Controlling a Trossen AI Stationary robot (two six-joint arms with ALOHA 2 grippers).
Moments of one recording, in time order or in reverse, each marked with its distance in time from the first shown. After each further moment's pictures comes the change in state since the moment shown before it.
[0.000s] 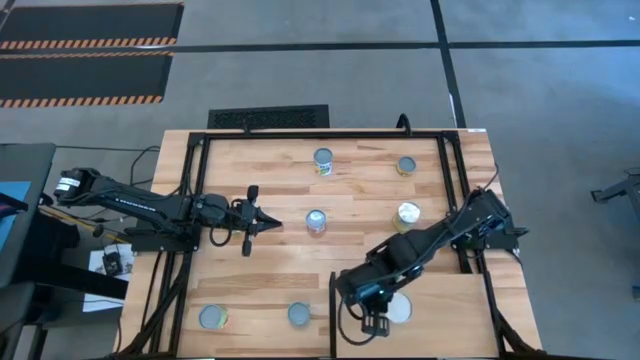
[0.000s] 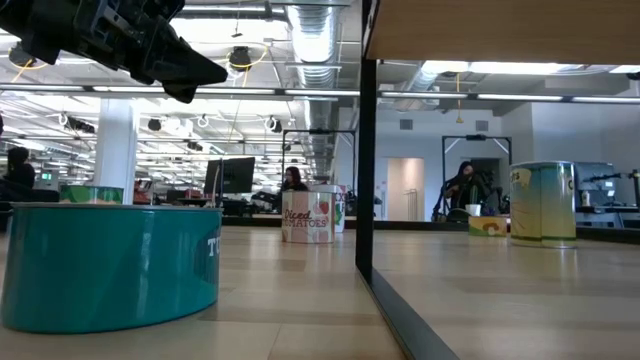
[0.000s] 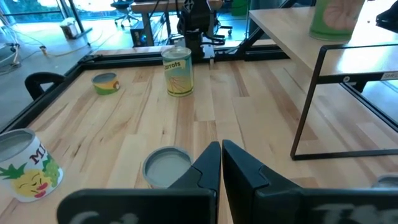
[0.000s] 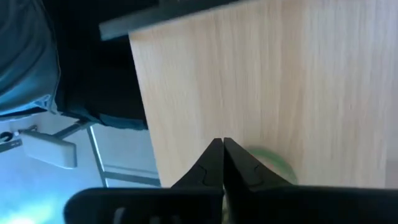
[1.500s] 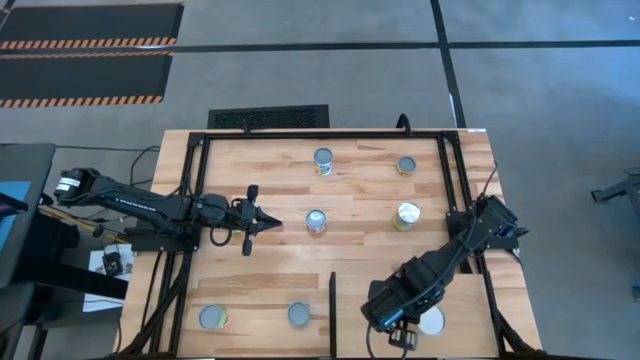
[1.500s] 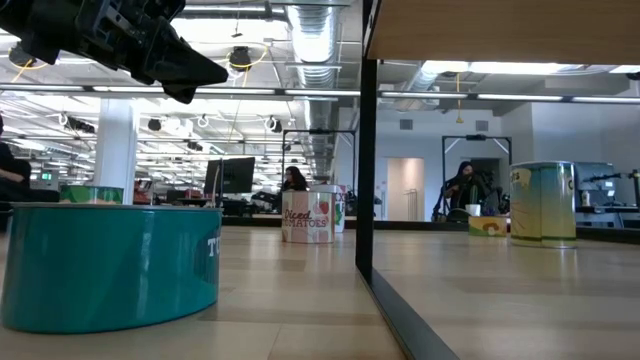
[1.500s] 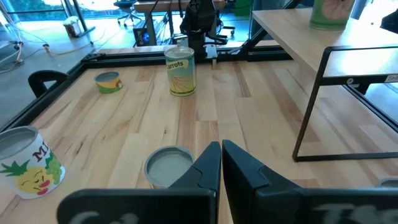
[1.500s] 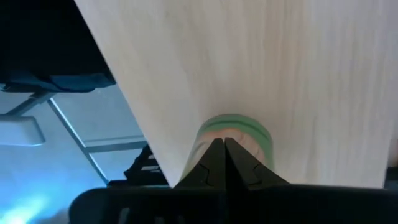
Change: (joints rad) left arm 0.000 0.000 0.000 0.001 -0.011 -0.011; right arm 0.138 -0.001 0.000 -0.274 0.007 0.204
